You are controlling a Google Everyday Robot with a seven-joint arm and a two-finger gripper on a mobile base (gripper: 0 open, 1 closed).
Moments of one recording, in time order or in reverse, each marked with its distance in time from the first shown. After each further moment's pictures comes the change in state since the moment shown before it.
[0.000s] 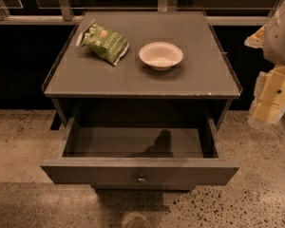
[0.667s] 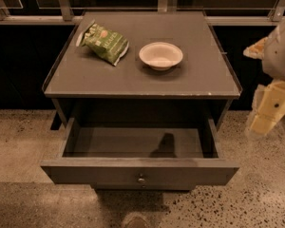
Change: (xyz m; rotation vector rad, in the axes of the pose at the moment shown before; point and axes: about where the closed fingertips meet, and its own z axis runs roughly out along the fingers) arm 0.004 0.011 0.016 0.004 -0.043 0.012
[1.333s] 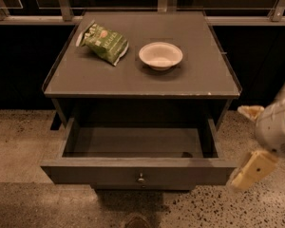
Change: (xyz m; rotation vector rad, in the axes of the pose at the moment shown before) arm 0.035 0.065 0.092 -0.043 -0.194 0.156
